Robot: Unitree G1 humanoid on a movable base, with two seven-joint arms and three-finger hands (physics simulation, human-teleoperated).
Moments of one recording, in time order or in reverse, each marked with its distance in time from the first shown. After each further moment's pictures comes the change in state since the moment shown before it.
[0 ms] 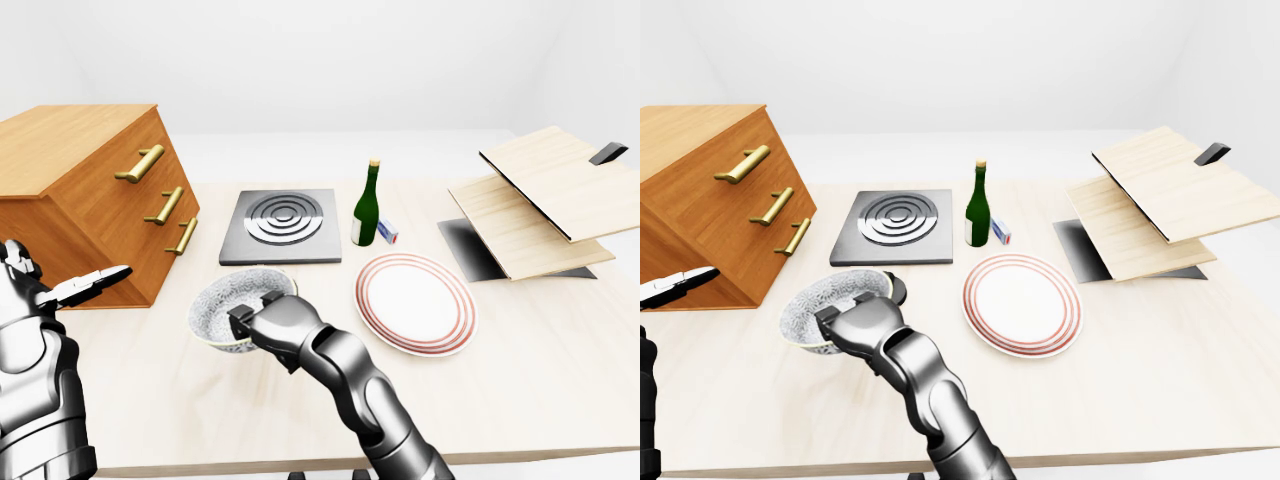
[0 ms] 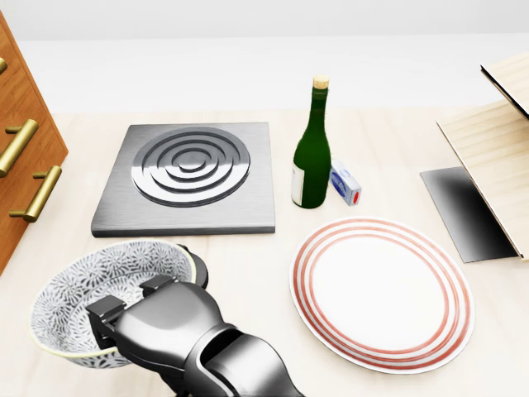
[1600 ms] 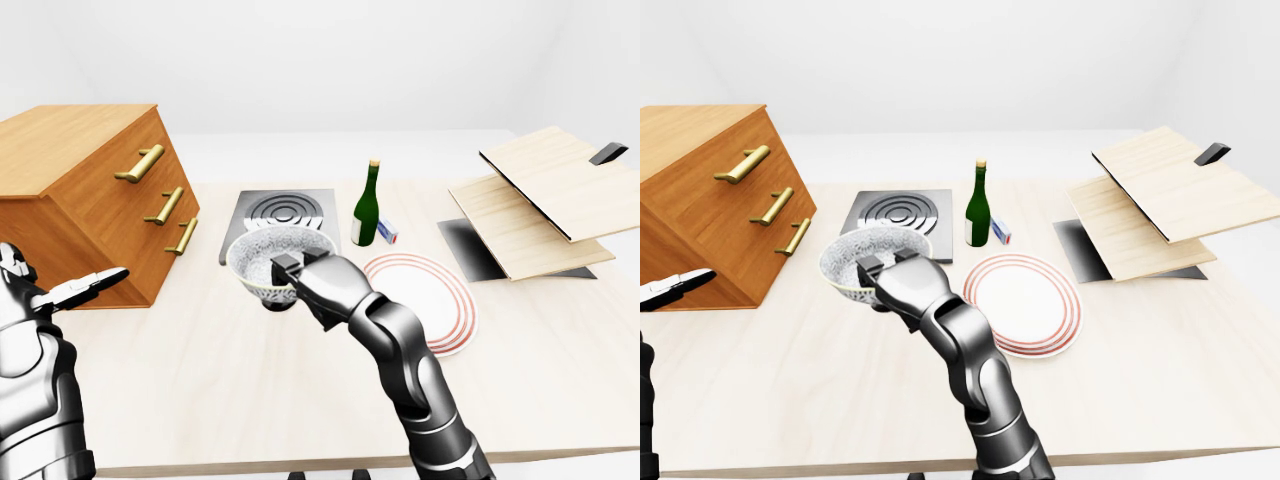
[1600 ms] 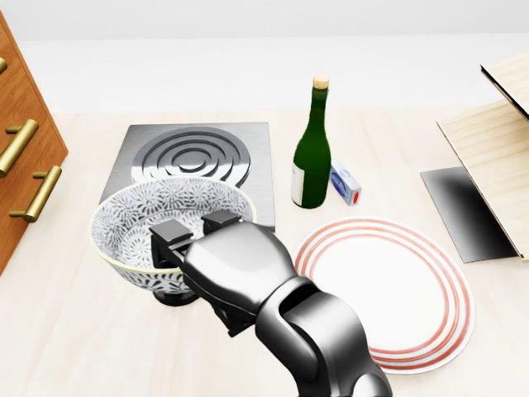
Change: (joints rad) left arm 0.015 -0.003 0.011 -0.010 0.001 -0.005 0.006; right arm -0.068 -0.115 -0.190 -0.194 0.105 0.000 0.000
